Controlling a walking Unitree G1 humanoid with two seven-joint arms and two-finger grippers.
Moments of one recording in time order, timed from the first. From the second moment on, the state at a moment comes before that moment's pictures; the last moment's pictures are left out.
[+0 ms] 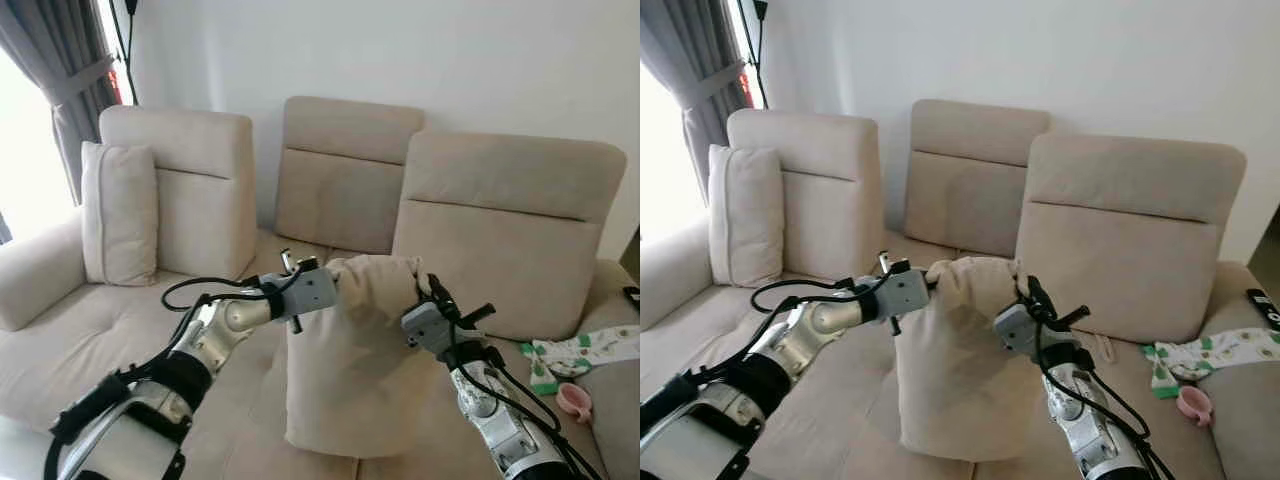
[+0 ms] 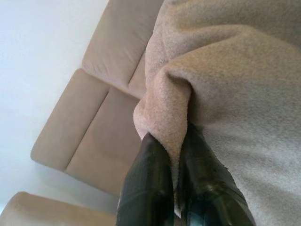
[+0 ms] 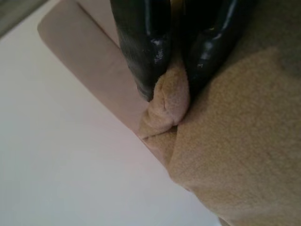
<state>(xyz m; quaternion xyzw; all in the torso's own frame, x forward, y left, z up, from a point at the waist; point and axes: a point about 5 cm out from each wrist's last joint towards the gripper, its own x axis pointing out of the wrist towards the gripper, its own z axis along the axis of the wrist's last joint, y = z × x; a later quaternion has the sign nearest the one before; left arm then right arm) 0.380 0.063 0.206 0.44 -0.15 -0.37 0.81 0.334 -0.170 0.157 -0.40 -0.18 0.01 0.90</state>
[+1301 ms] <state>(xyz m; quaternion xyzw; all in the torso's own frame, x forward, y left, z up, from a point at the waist) 0.350 -0.023 0.195 0.40 -0.20 -0.49 0.75 0.329 -0.184 0.161 -0.37 -0.12 -0.06 0.92</state>
